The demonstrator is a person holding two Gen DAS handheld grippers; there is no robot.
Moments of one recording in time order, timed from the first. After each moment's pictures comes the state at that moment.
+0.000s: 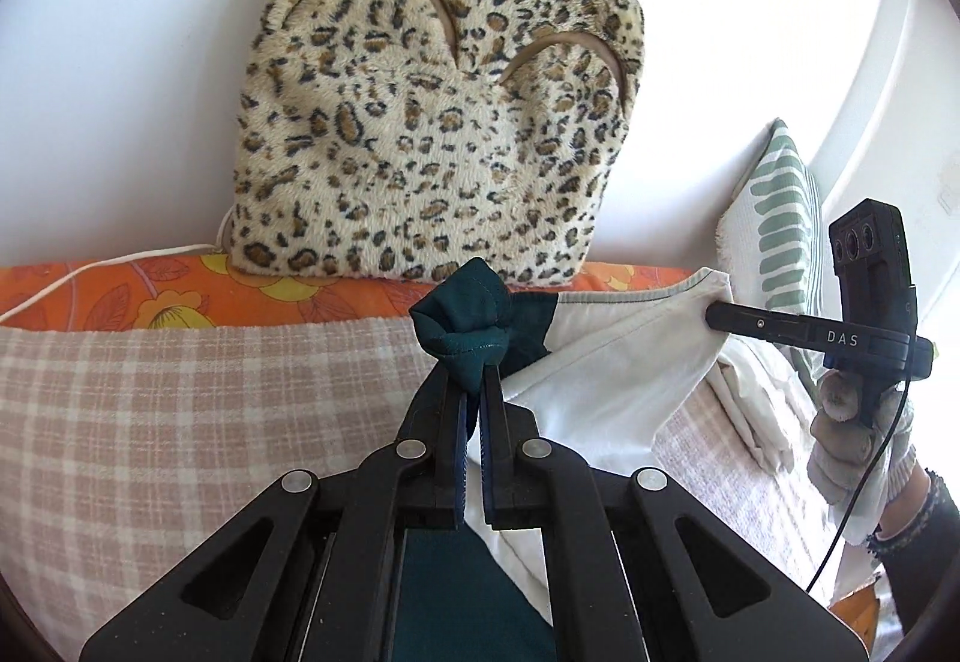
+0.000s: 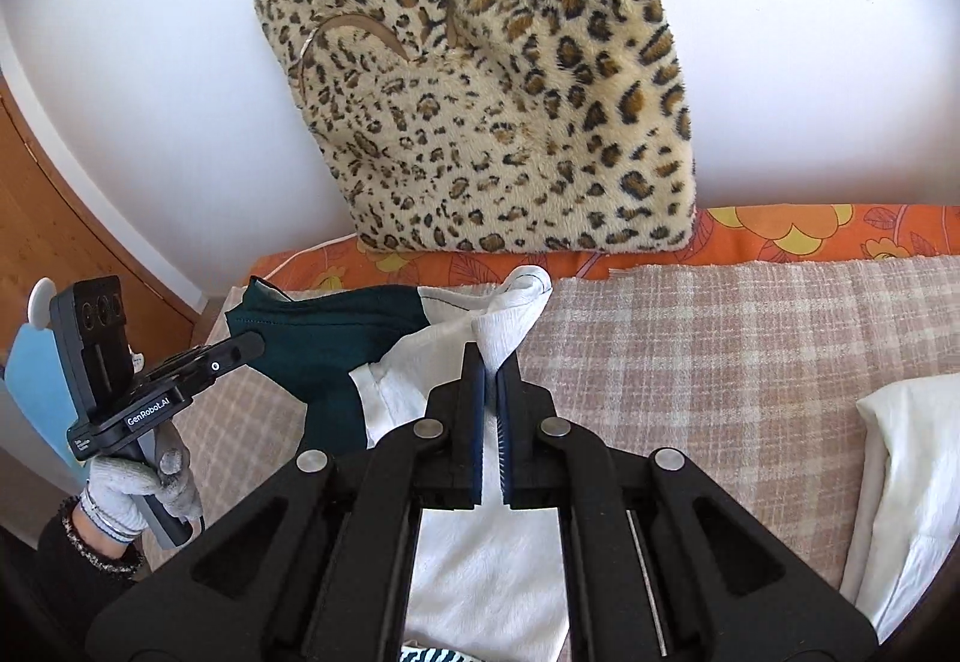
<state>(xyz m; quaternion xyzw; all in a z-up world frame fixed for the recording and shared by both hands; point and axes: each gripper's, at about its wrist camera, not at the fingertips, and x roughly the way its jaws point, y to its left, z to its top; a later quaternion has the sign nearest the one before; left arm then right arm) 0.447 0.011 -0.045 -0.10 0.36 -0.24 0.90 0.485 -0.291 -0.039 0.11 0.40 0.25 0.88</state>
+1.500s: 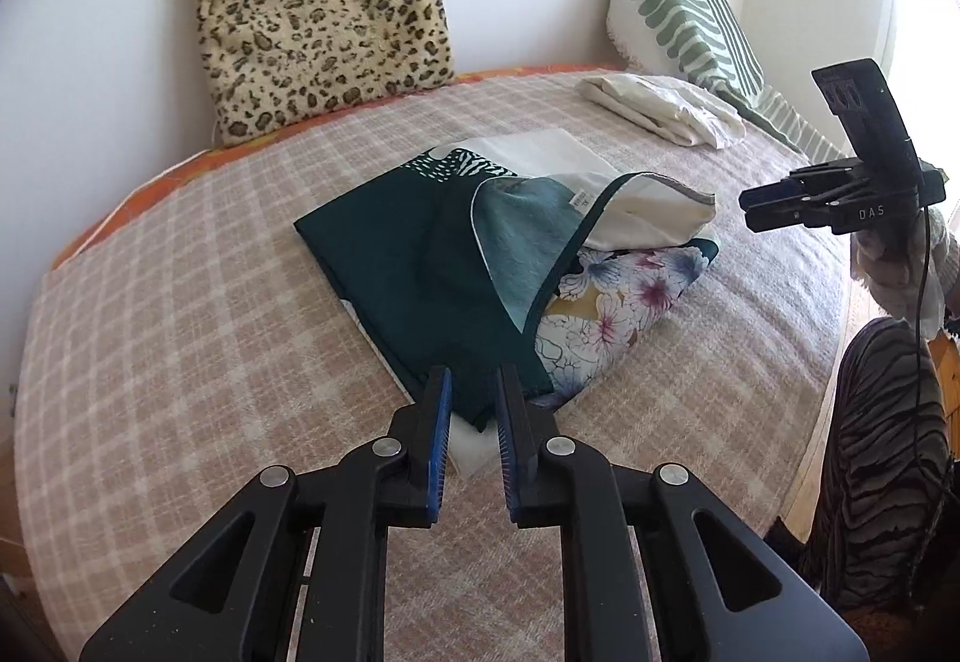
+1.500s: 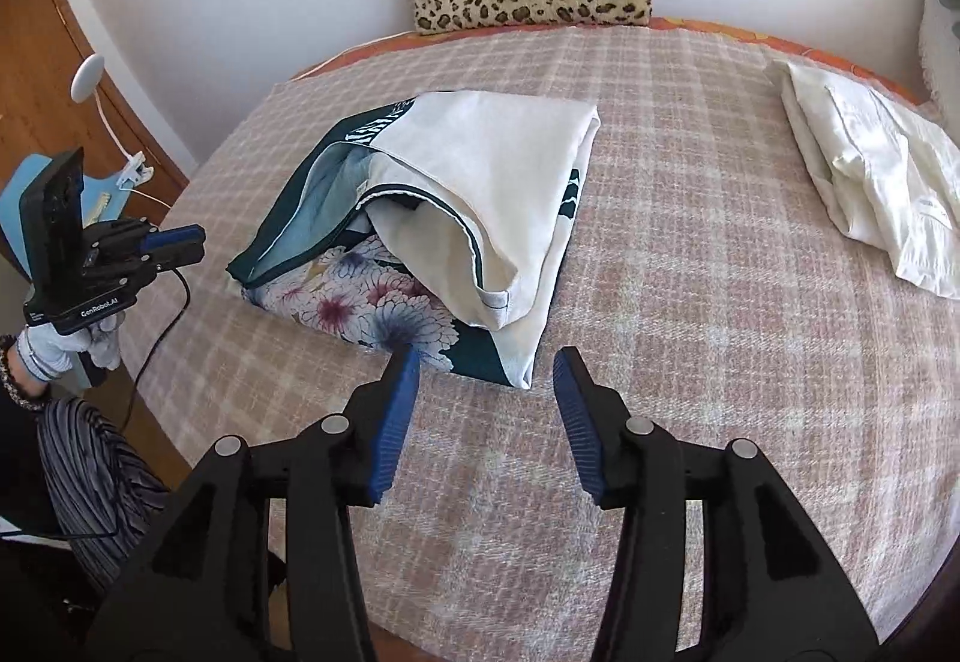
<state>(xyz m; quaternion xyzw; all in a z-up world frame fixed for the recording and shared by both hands) 0.188 0.001 -0.093 0.12 0.38 -0.28 0.87 0.190 -0.307 -0.118 0.00 0.43 0.24 0.87</state>
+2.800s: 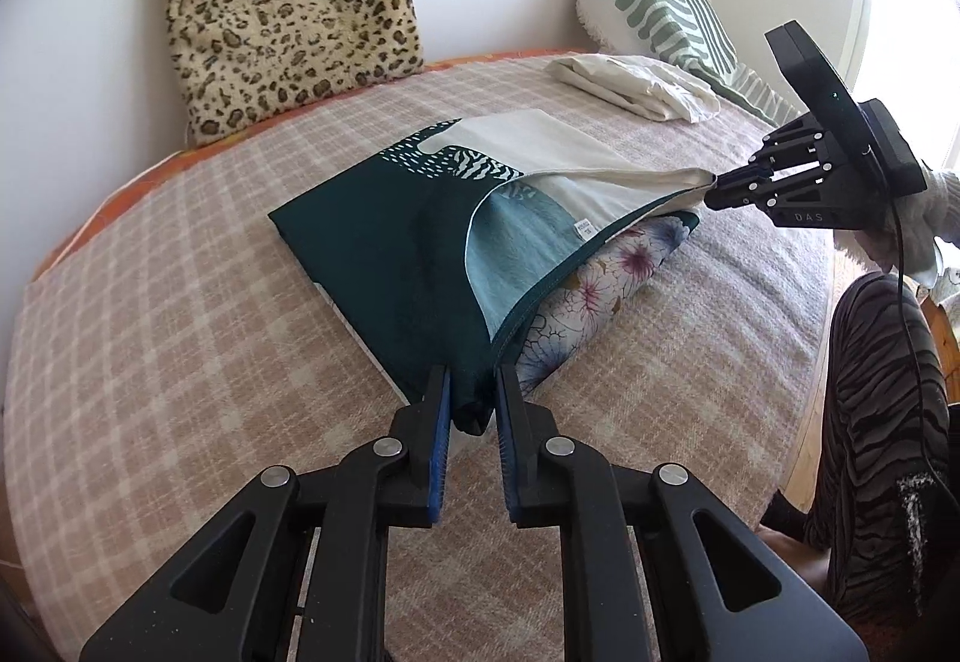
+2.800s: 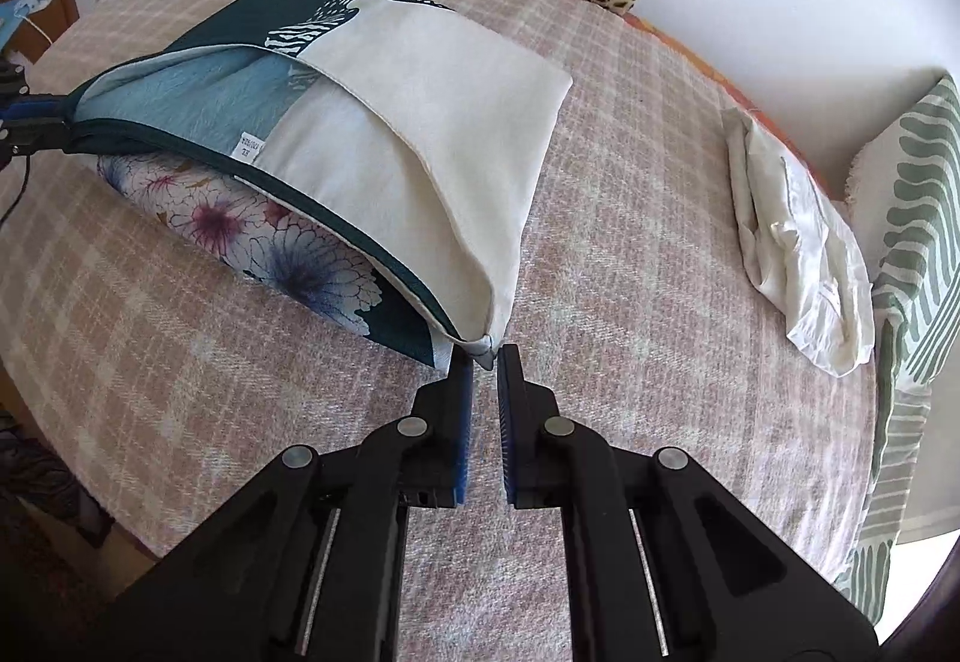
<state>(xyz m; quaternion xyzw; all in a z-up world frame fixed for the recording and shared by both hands) 0.185 0.012 -0.099 0.11 0.38 -0.31 0.86 0.196 -0.259 -0.132 -0.18 0.49 0.12 0.85</state>
